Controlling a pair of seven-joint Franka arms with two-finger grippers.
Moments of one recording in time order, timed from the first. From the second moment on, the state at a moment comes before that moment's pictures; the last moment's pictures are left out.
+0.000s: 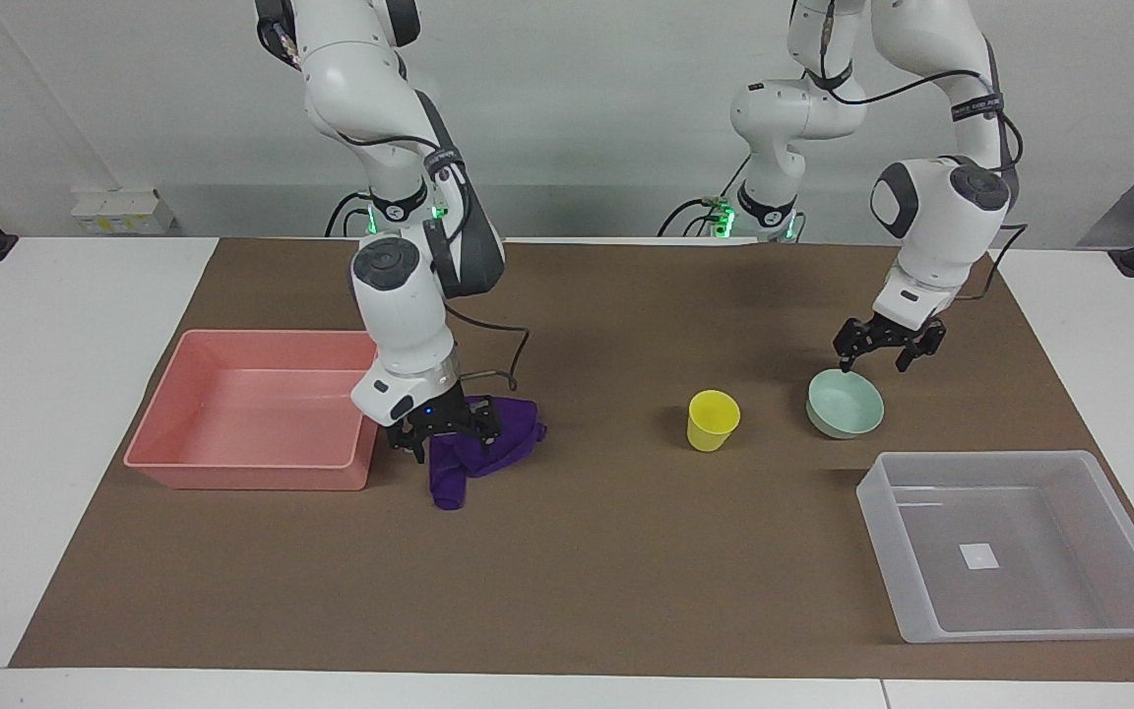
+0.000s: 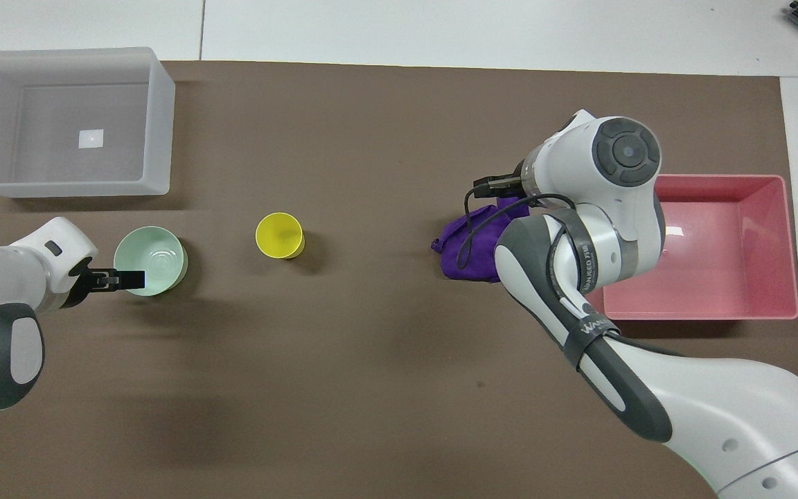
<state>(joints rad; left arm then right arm) -0.04 -0.06 0.05 -2.38 -0.02 2.45 0.07 0.24 0.41 0.05 -1.78 0.01 2.37 0.19</state>
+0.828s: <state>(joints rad) -0.03 0.03 0.06 -2.38 -0.02 2.54 0.07 0.23 0.41 0.05 -1.89 0.01 2.38 0.13</state>
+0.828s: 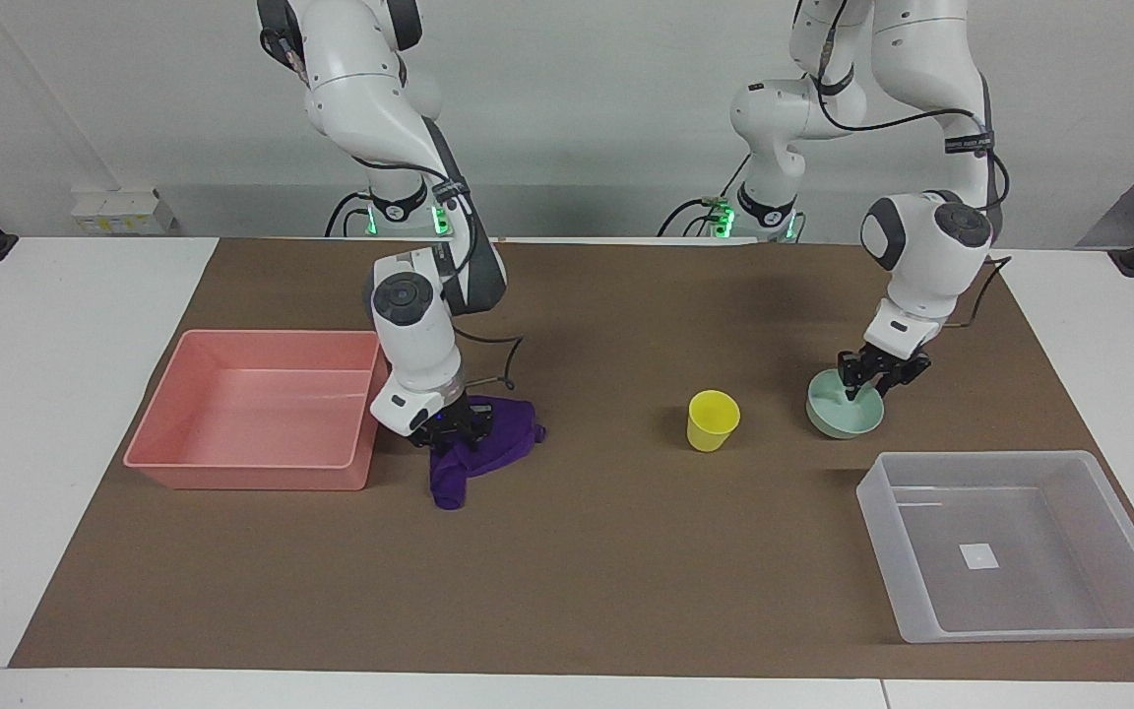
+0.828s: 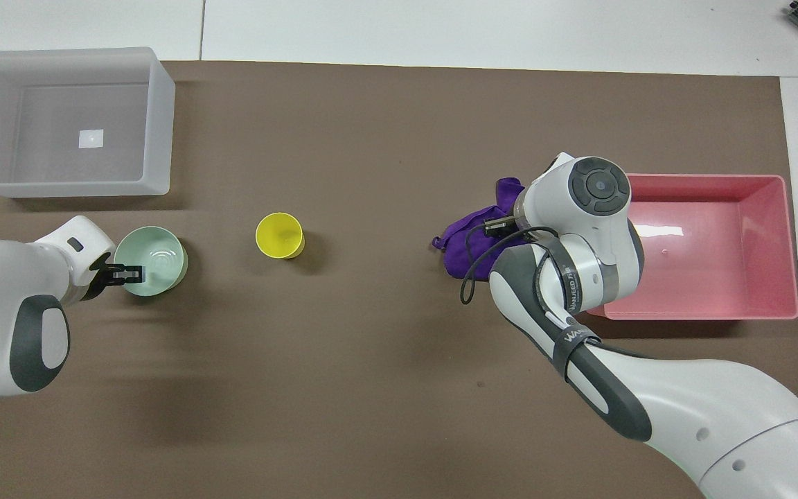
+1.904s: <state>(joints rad) -0.03 -0.05 0.06 -2.01 -0.03 2.16 0.07 0.16 0.08 0.03 -1.76 -0.01 1.99 0.23</state>
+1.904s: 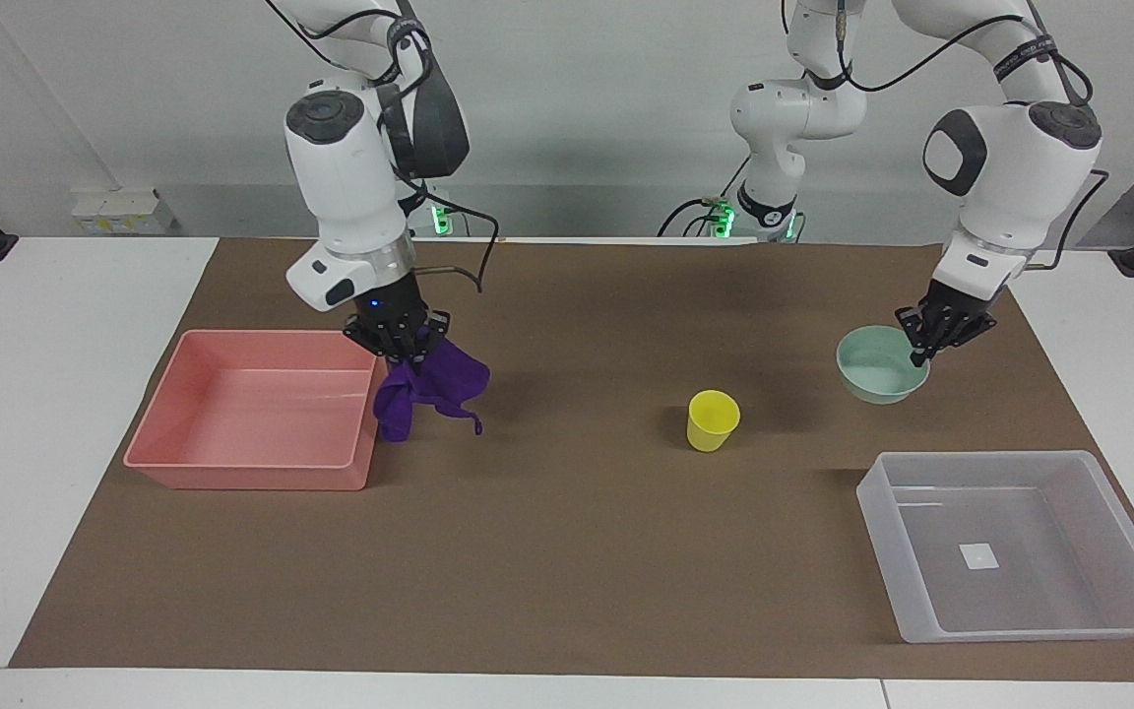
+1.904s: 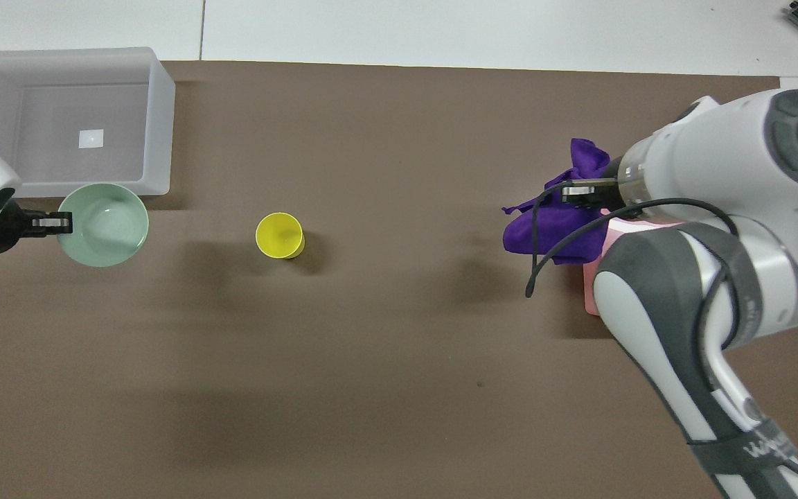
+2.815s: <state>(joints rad) 0.06 0.50 0.05 -1.40 -0.09 2.16 0.07 -0.16 0.14 0.03 -2.04 -0.03 2.32 -0.12</state>
